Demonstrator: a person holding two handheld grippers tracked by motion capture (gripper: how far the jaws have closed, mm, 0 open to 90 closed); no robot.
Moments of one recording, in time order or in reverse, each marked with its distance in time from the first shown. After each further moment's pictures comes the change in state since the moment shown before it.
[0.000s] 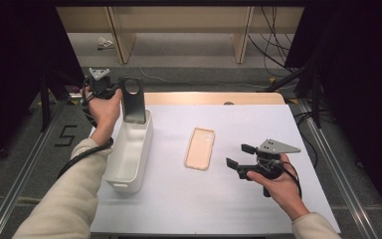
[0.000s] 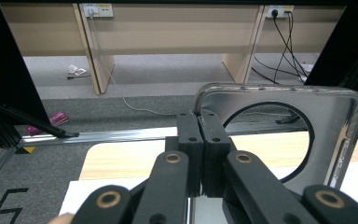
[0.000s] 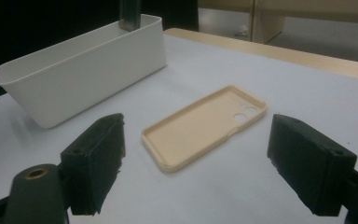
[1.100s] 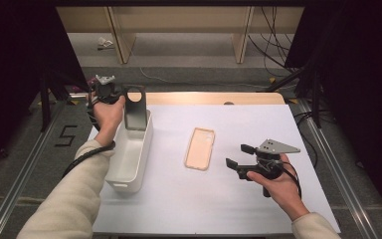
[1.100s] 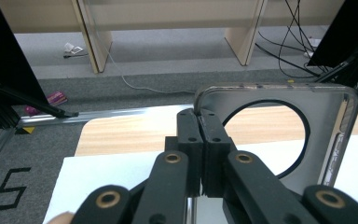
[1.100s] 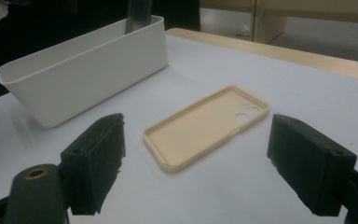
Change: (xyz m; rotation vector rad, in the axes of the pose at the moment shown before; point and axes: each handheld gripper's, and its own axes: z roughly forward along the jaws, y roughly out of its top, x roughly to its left) left arm 0.005 -0.023 0.020 0.094 0.007 0.016; right arm 0.001 0.000 0.000 -0.001 0.007 -0.001
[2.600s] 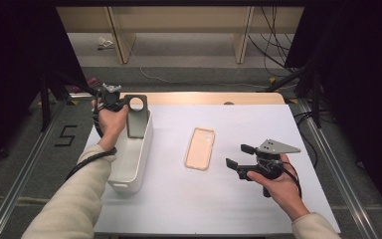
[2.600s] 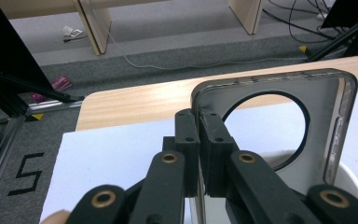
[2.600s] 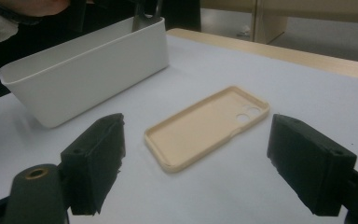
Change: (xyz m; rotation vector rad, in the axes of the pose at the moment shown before) left arm -0.001 -0.026 0.017 0.100 0.015 0.082; right arm 0.000 0.000 0.000 0.000 0.001 0.000
